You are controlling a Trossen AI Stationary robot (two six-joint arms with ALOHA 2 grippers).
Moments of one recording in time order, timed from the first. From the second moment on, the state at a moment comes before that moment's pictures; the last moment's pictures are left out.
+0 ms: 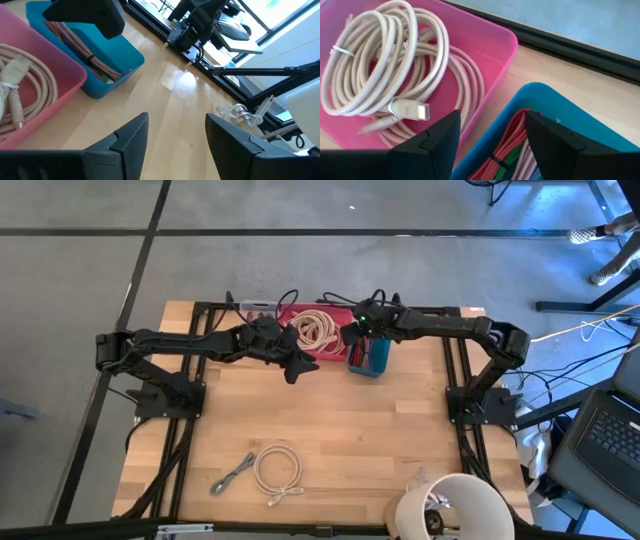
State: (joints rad) left arm 0.28 1.35 0.84 0.11 0.26 -0.55; right arm -0.43 1.68 1.11 -0.37 0.29 0.62
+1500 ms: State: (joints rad) left arm 0.28 1.35 0.84 0.11 0.26 -0.54; right arm -0.39 1.68 1.11 -0.45 0.04 0.55
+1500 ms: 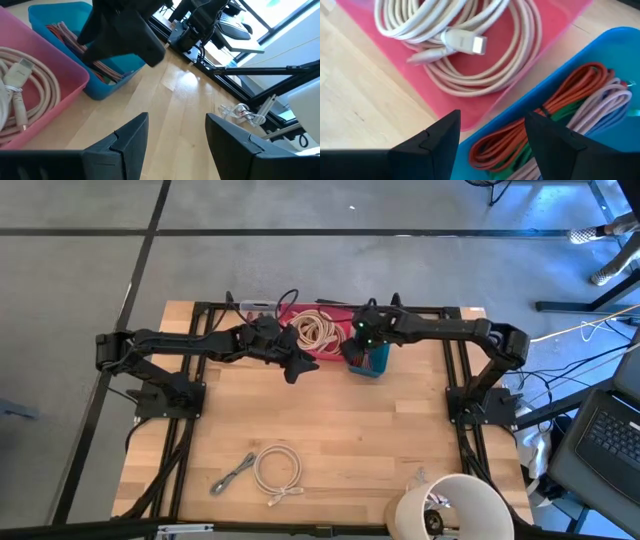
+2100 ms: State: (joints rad) left arm 0.28 1.35 0.84 0.11 0.26 -0.53; right arm -0.28 1.67 1.11 -0.35 0.21 0.51
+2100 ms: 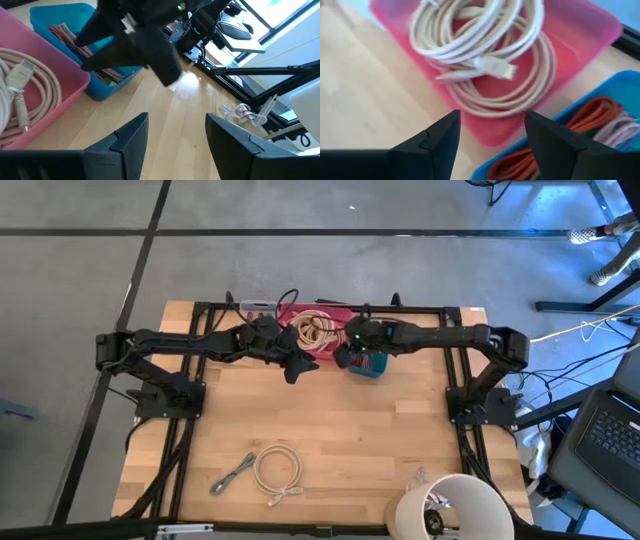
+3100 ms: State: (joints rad) left arm 0.27 1.35 0.84 -0.01 0.23 -0.41; right arm 0.08 1.33 1.11 -0.28 0.16 0.44
